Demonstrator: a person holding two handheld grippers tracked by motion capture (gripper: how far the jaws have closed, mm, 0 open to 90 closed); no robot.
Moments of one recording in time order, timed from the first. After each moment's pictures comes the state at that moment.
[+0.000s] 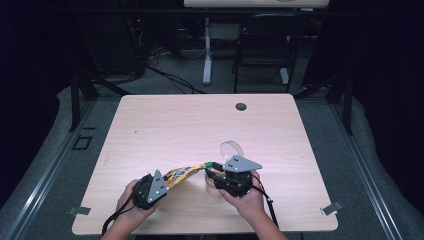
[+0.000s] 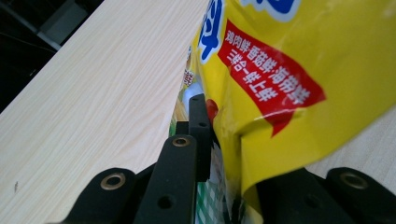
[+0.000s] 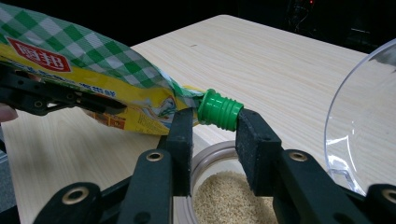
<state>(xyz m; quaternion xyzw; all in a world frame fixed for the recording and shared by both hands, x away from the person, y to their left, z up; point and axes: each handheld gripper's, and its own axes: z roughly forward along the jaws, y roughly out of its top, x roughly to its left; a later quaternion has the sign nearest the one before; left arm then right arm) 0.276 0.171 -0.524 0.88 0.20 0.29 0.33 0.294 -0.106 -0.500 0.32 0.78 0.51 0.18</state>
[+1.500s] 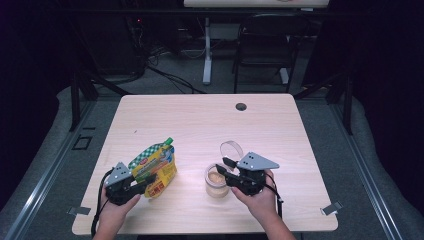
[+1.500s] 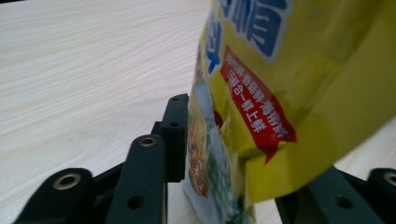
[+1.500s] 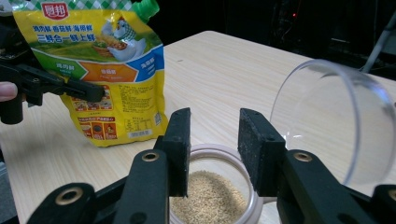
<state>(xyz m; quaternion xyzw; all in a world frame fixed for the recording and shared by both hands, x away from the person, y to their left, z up) 0.291 0.249 -0.538 0.77 0.38 0.17 0.47 0.288 -0.135 -0.480 0.33 0.76 0.52 0.20</state>
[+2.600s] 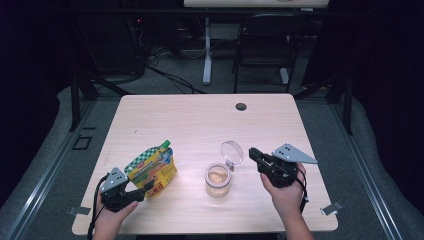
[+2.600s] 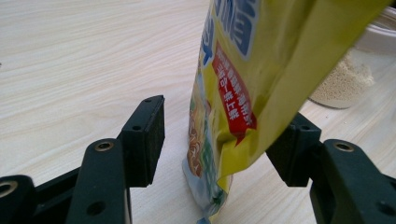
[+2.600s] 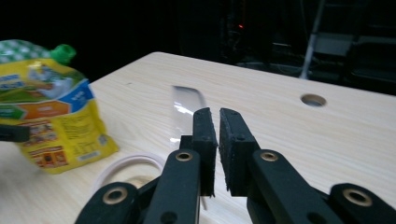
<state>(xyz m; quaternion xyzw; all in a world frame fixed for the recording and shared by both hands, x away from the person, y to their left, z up) 0.276 0.252 -0.538 0.77 0.40 0.19 0.46 0.289 -0.202 -0.456 0.42 0.70 0.52 0.24</state>
